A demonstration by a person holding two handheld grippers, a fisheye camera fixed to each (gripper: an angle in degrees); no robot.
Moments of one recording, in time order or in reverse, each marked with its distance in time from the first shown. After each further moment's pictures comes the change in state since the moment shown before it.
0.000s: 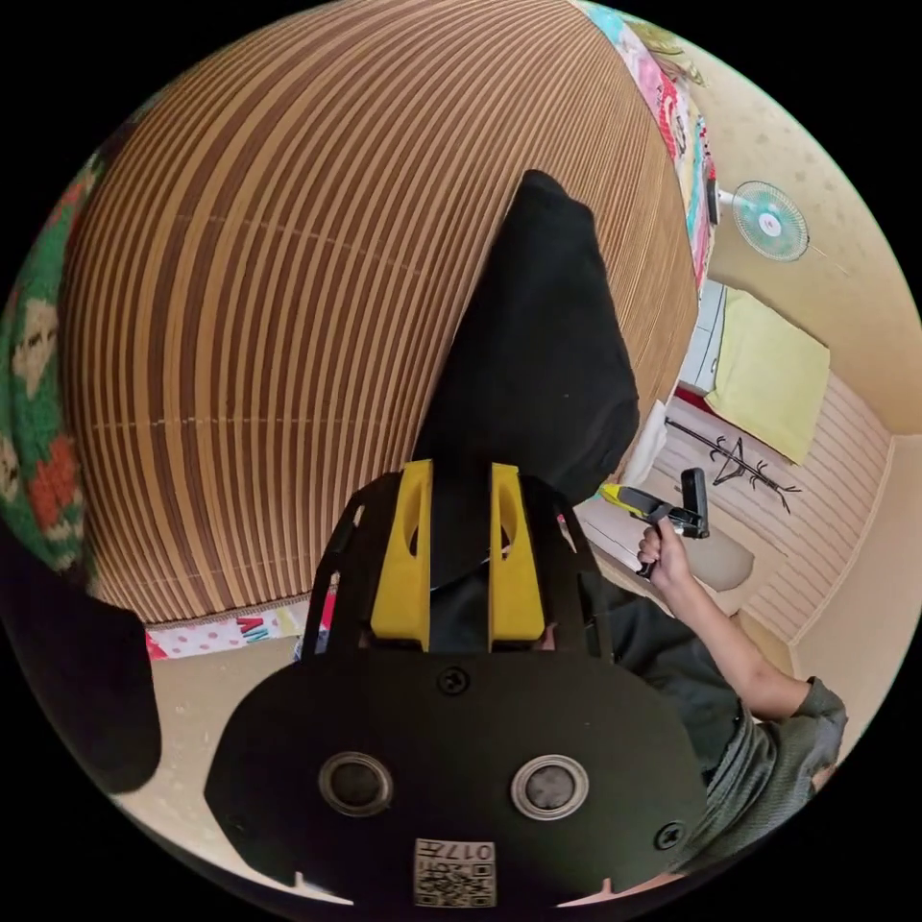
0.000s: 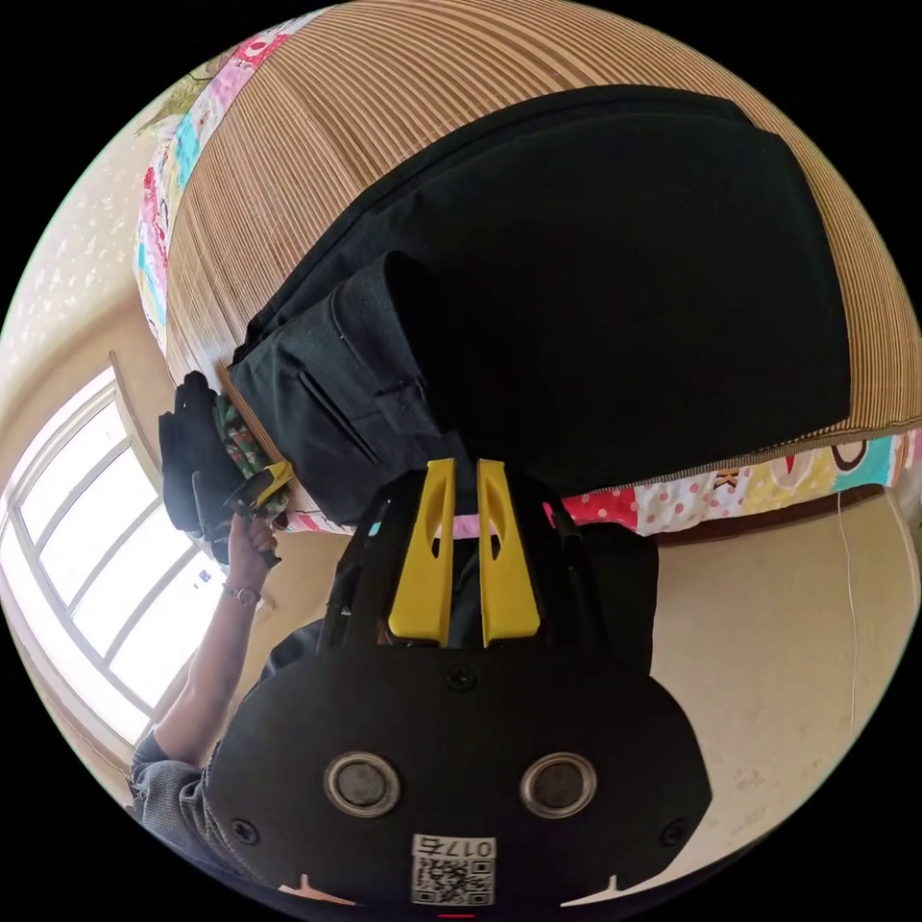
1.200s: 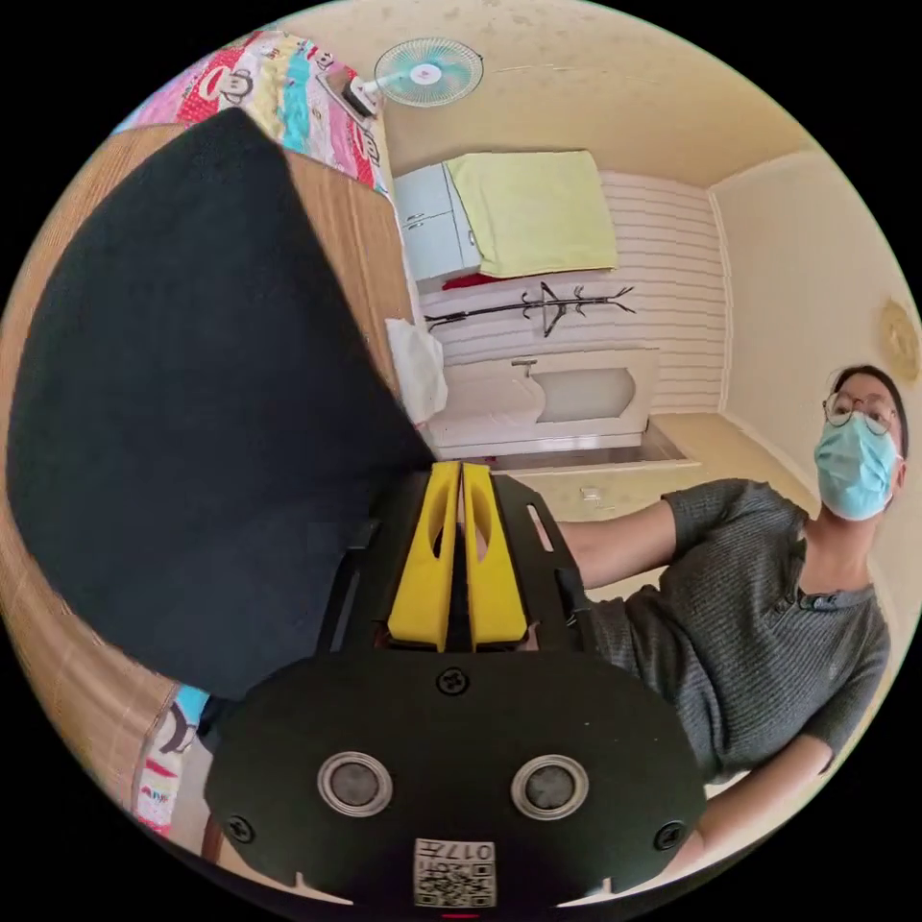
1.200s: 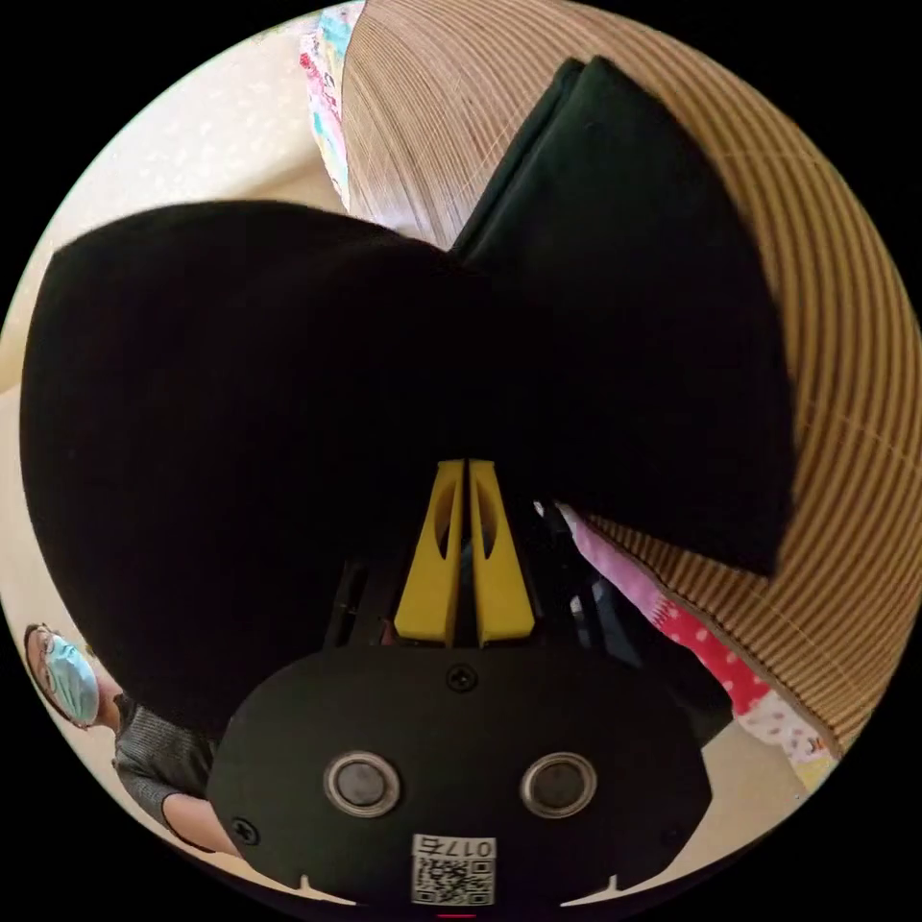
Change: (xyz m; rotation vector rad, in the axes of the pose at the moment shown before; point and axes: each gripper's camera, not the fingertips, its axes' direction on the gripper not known) left arm 0.245 -0.045 0.115 -0.259 0.525 0.593; right arm 0.009 -0.028 -0.032 -0.345 -0.510 -0.429
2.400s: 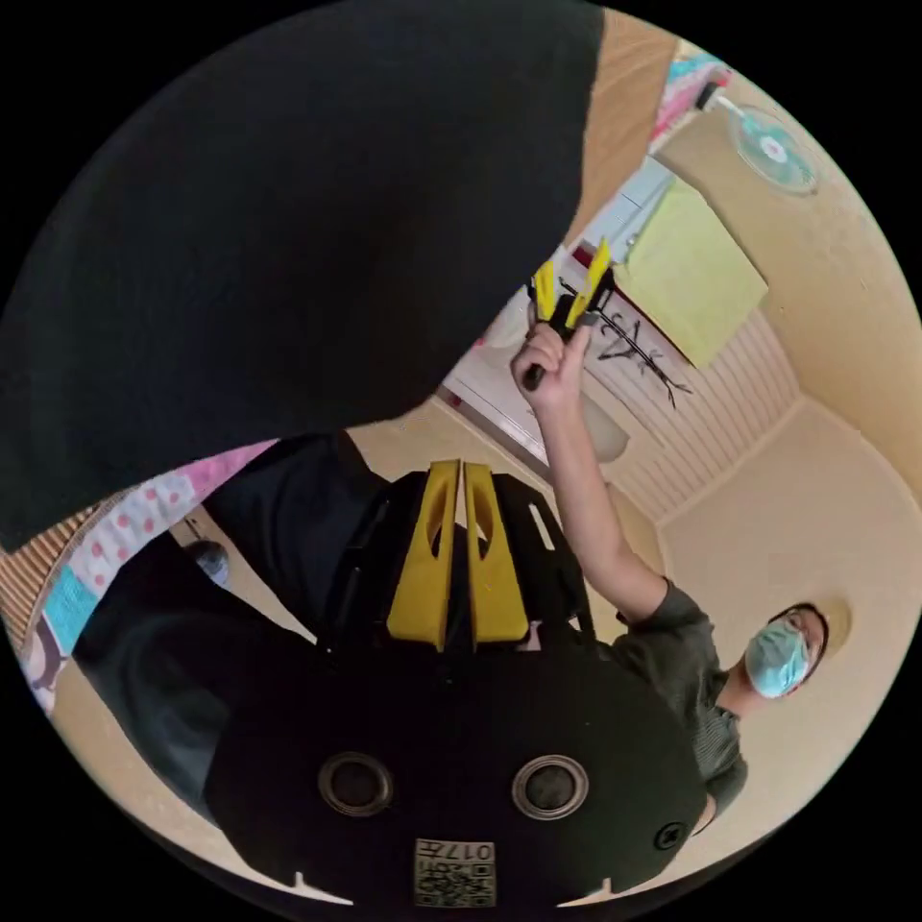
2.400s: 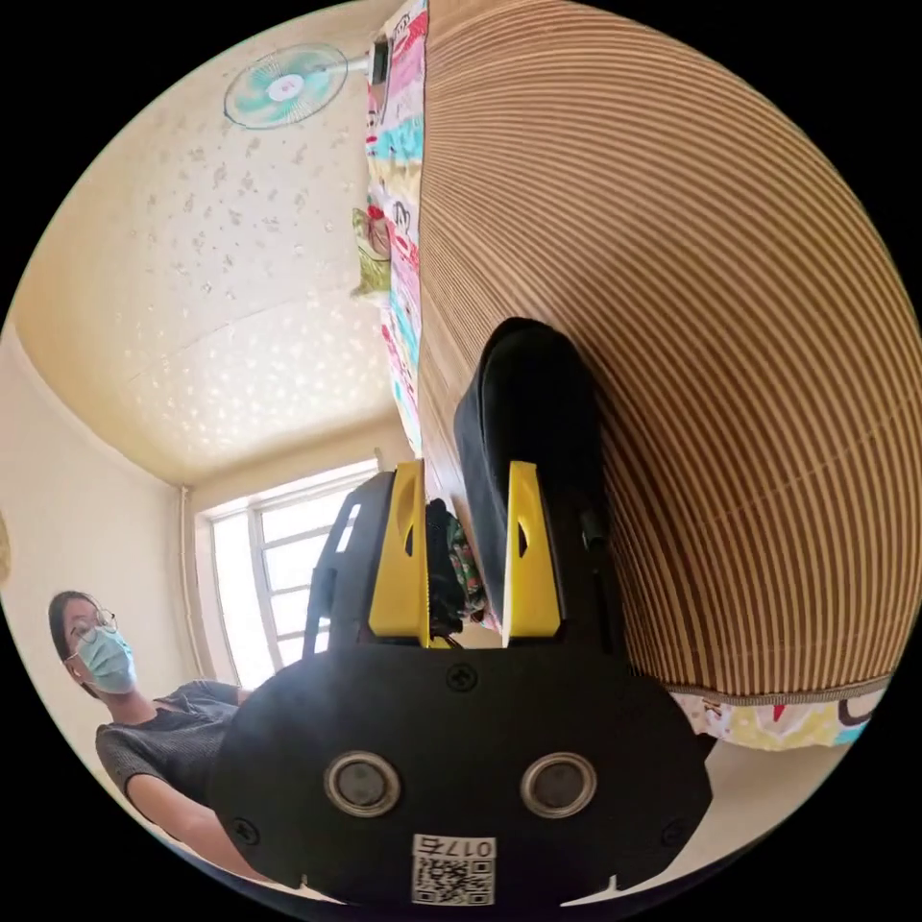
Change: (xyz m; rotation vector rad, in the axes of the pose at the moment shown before) left arm -0.182 -0.008 0.043 -0.156 0.061 -0.552; right arm 0.063 0.162 -0.218 0.796 -0.224 0.022
